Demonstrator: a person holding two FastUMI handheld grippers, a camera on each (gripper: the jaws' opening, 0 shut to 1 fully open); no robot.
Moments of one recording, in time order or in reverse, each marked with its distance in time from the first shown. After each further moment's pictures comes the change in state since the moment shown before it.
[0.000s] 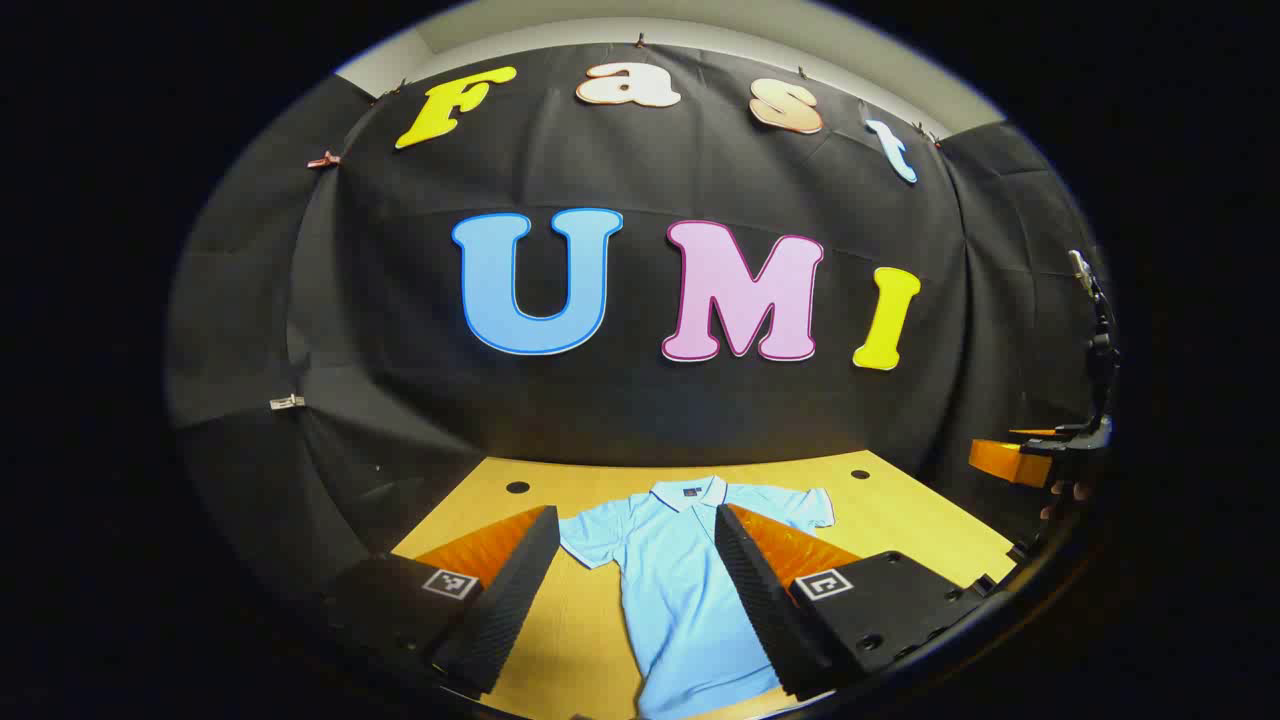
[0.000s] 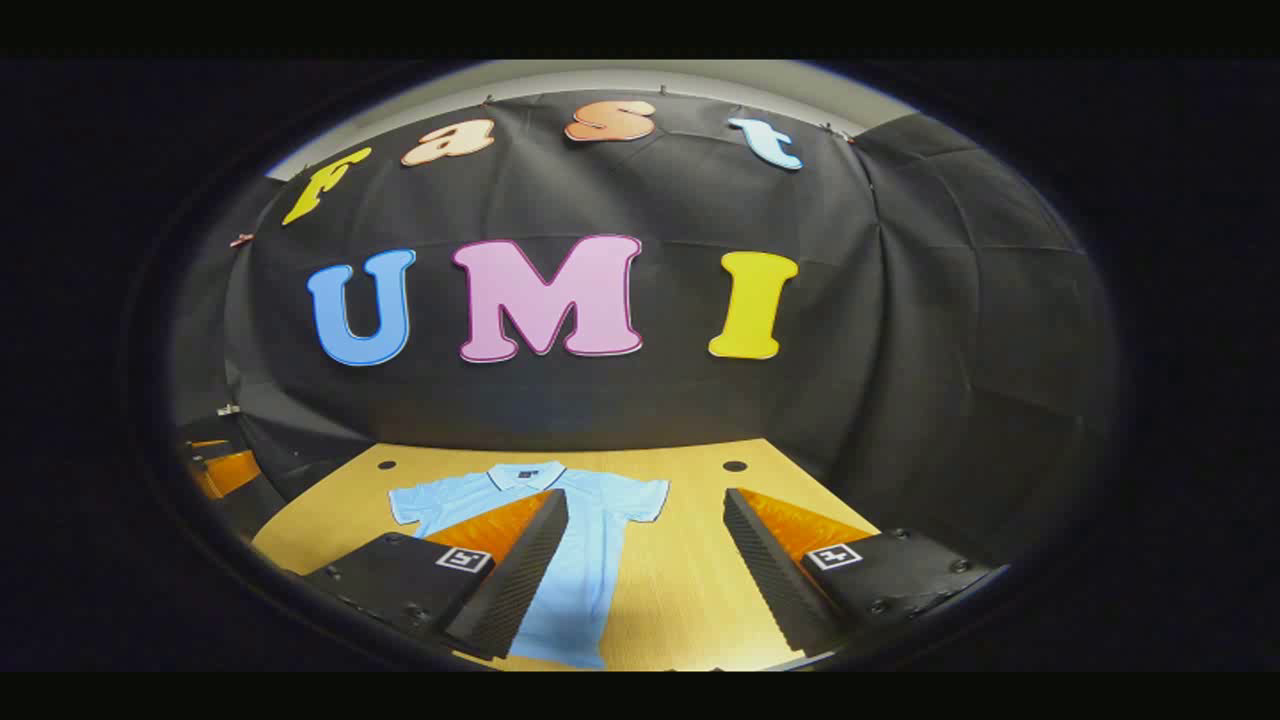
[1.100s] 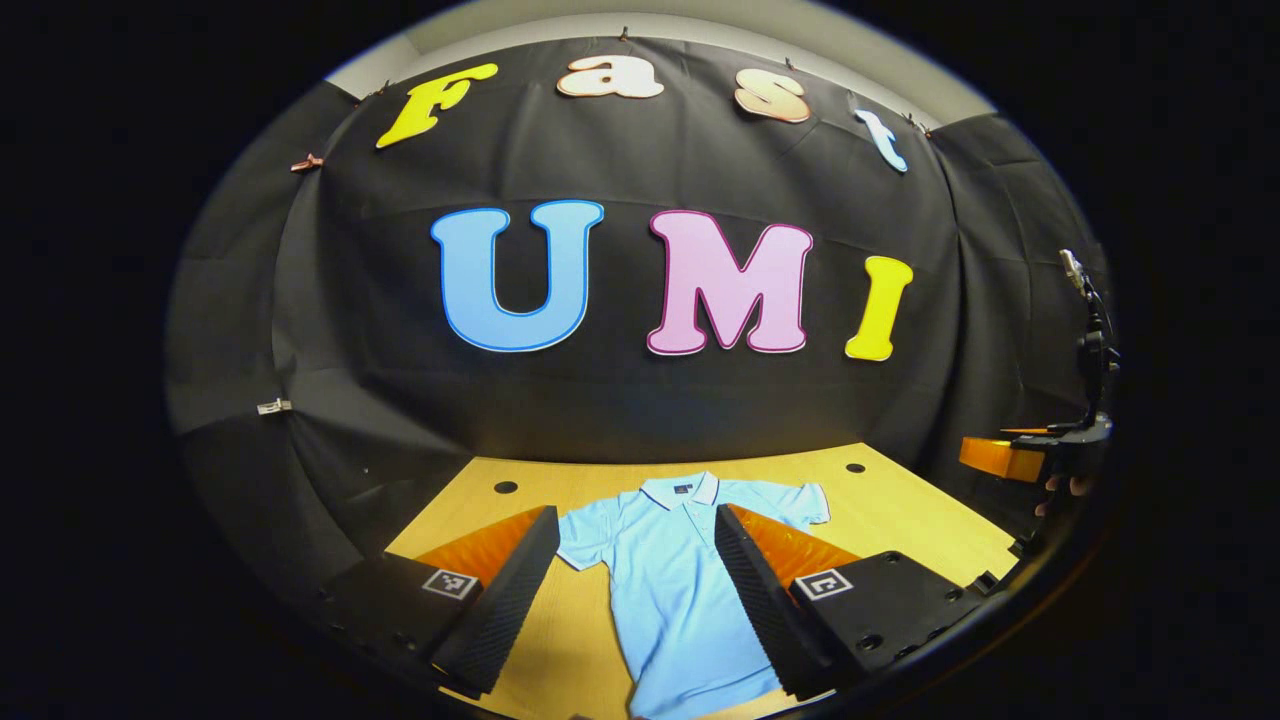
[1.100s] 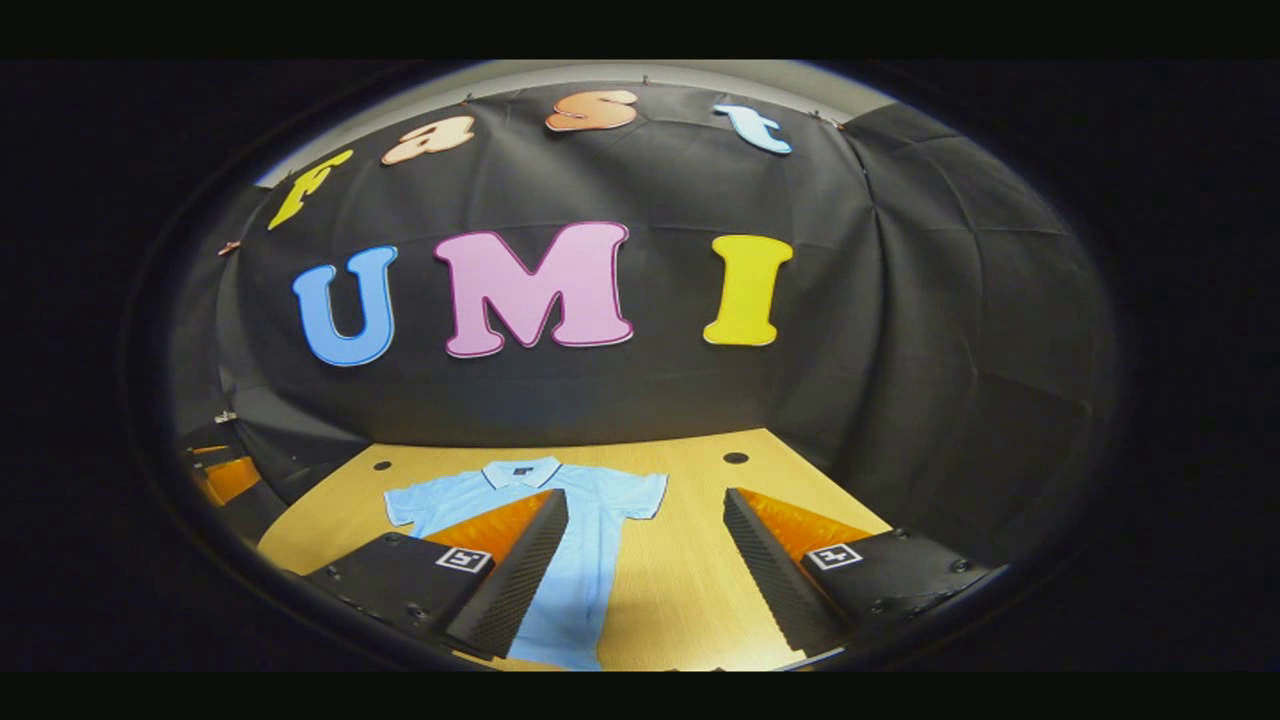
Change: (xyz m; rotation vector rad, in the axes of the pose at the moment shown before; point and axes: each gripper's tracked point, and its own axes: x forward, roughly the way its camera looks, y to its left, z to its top) left arm 0.019 -0.012 -0.002 0.023 0.018 -0.009; right arm 0.030 -0.011 -0.011 0.030 0.047 -0.004
